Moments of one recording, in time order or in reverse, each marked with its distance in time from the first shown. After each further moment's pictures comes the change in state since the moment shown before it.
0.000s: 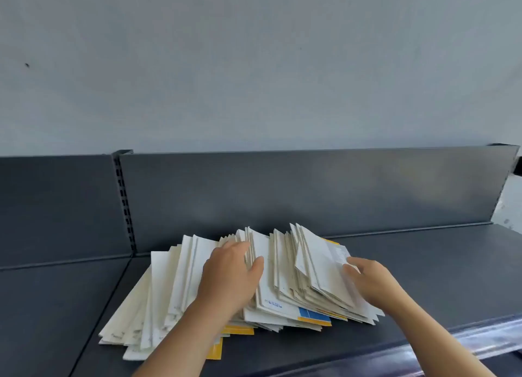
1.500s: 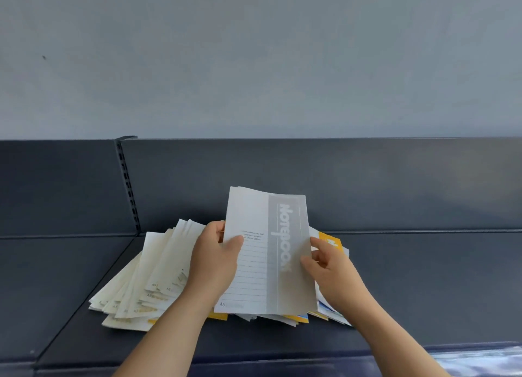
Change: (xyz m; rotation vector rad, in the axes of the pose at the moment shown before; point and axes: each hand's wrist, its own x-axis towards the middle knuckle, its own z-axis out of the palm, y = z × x) left_hand -0.007 0.046 0.015 -0.626 0.239 -0.354; right_hand -0.018 -0.026 0.003 0.536 -0.244 -0.325
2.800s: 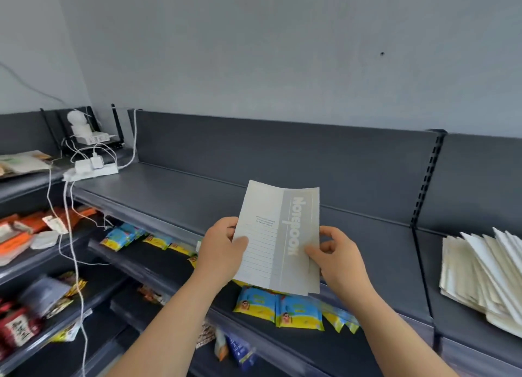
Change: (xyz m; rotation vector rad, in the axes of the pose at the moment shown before) left_hand -0.040 -0.145 -0.545 0.231 0.372 -0.133; right_hand -0.082 -0.240 0.502 0.130 -0.313 -0.117
